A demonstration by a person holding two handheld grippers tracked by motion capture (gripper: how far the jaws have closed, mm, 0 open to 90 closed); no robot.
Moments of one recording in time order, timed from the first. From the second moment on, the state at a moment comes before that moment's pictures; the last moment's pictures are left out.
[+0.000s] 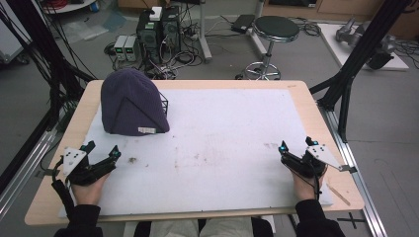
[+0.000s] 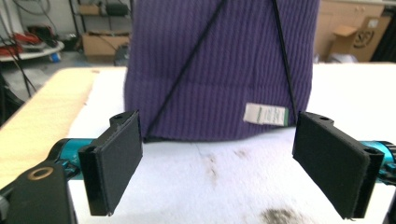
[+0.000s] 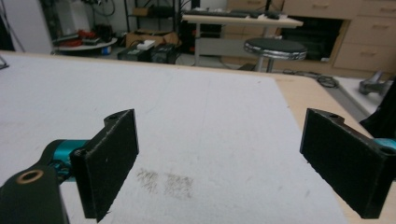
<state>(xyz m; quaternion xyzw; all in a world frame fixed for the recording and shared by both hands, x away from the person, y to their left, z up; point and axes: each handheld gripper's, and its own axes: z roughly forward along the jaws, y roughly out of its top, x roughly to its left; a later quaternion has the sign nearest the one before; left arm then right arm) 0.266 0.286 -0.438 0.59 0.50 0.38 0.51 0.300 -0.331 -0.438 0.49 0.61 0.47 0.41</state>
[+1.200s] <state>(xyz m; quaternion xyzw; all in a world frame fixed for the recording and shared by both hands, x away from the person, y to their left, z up) 0.267 0.285 -0.440 0.59 0.49 0.37 0.52 0.303 -0.328 -0.441 0.48 0.63 0.47 0.39</state>
